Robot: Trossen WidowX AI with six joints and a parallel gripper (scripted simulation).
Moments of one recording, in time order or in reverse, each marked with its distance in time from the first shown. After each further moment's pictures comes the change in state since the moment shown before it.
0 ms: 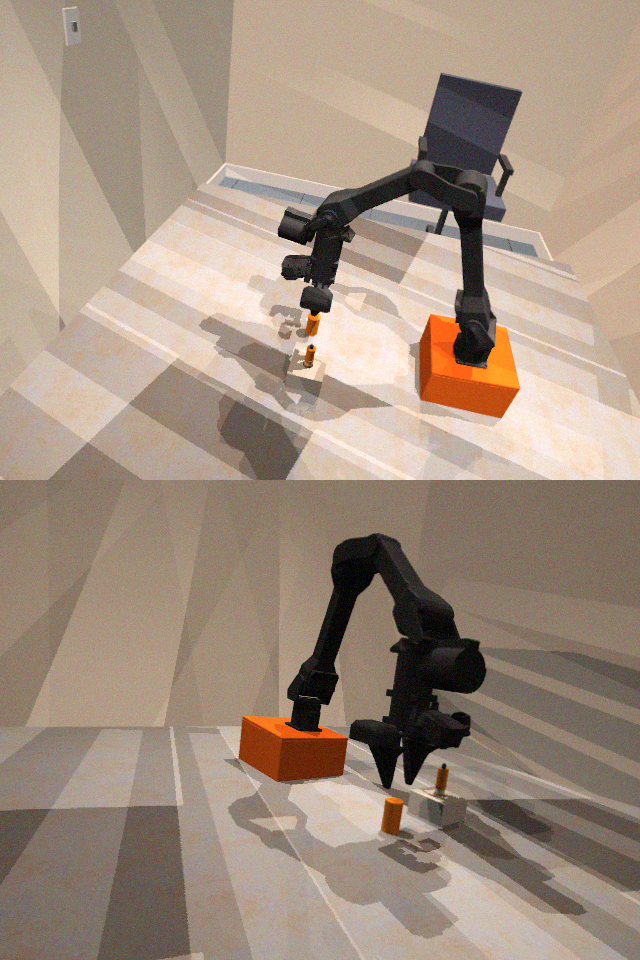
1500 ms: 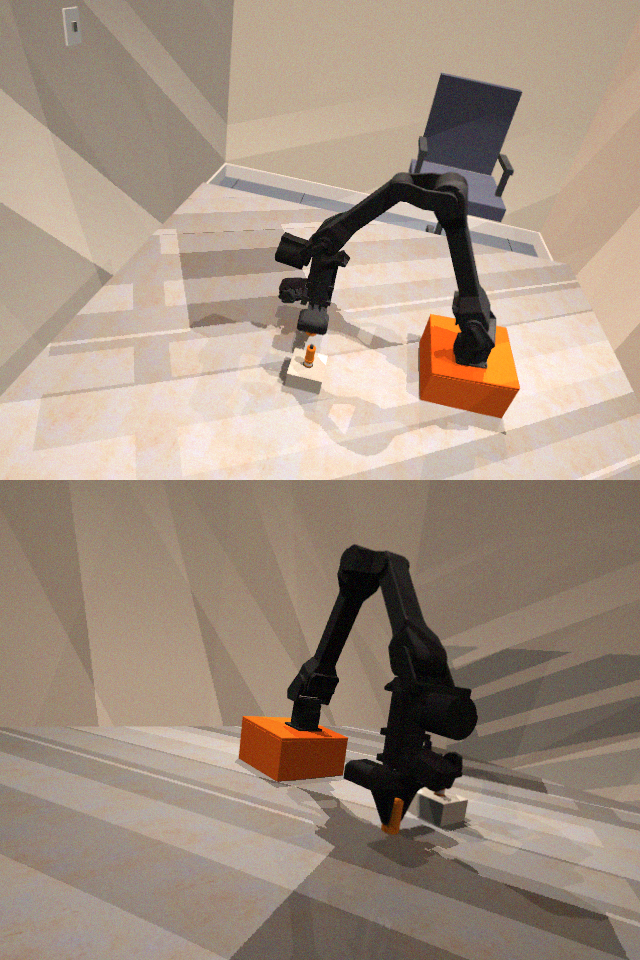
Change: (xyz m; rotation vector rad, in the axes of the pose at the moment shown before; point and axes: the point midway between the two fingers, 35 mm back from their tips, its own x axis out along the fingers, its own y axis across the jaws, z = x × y) arm 0.060 0.001 -0.003 -0.007 0.008 0.002
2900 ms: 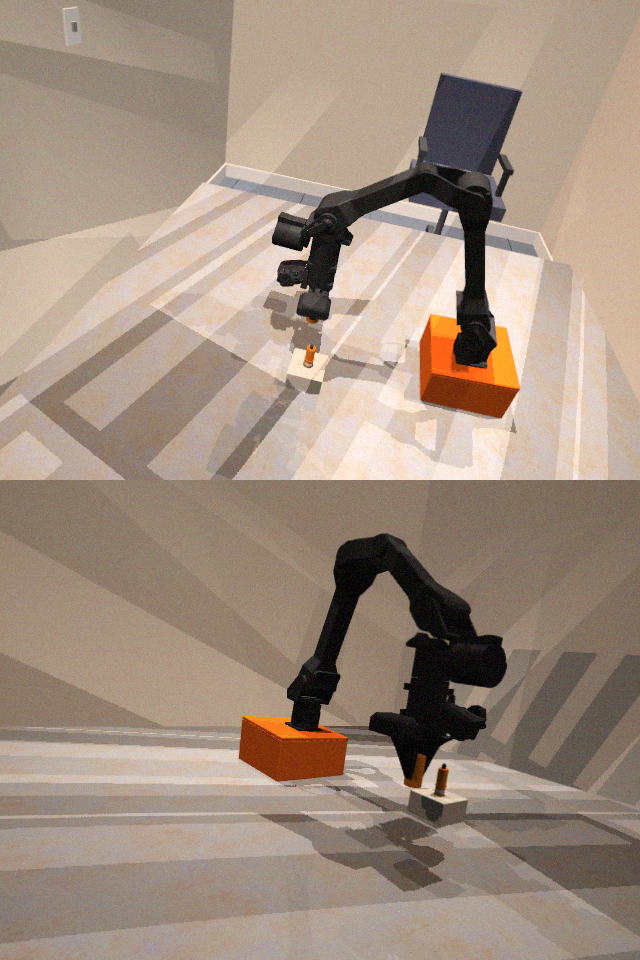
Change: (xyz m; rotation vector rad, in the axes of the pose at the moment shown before) arm -0.072 0.035 0.004 0.001 0.004 0.004
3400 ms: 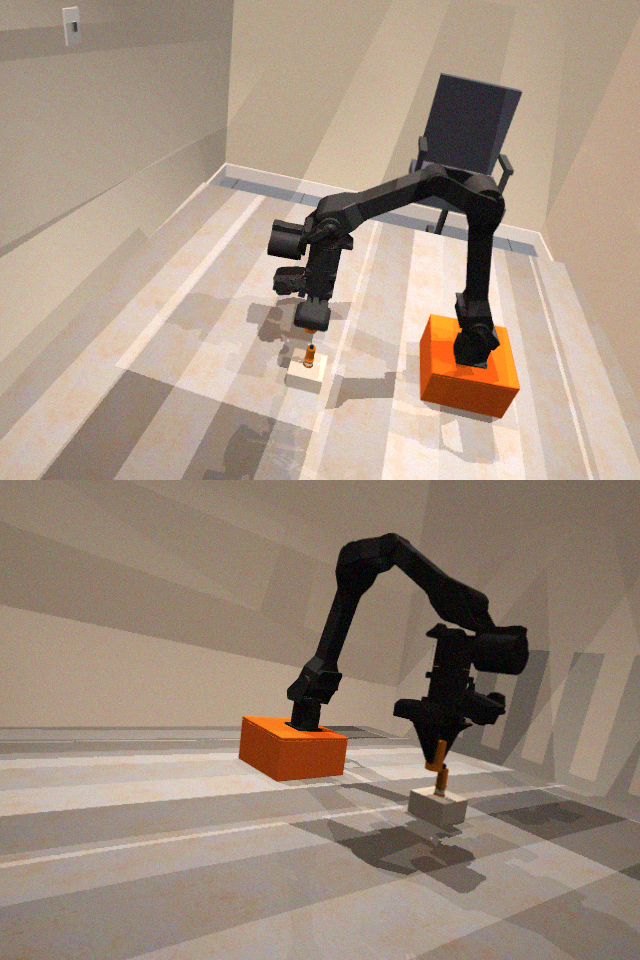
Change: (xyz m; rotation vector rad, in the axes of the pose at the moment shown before) arm -0.021 0.053 -0.001 -0.001 0.001 0.006
